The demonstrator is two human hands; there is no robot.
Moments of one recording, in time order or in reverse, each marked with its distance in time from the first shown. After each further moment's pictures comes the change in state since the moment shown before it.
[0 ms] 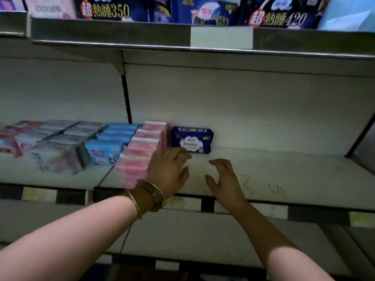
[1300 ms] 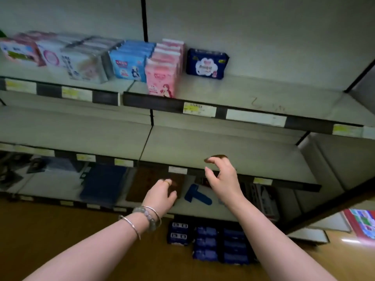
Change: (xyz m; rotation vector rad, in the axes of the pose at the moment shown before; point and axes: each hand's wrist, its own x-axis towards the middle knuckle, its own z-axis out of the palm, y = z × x) left_hand -0.291 0.081 0.011 -0.416 -0.534 -0.738; right_hand -0.231 -0.075 0.038 0.059 -0.122 0.226
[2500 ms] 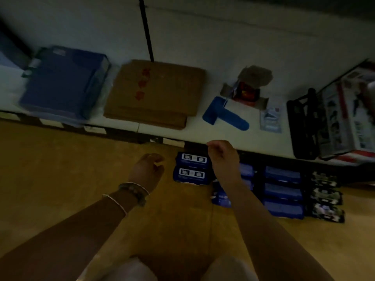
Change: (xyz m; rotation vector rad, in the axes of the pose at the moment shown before) left_hand 0.120 -0.330 0.378 -0.049 -0.100 -0.252; right_hand -0.080 0.405 0.378 0.212 -0.111 0.380
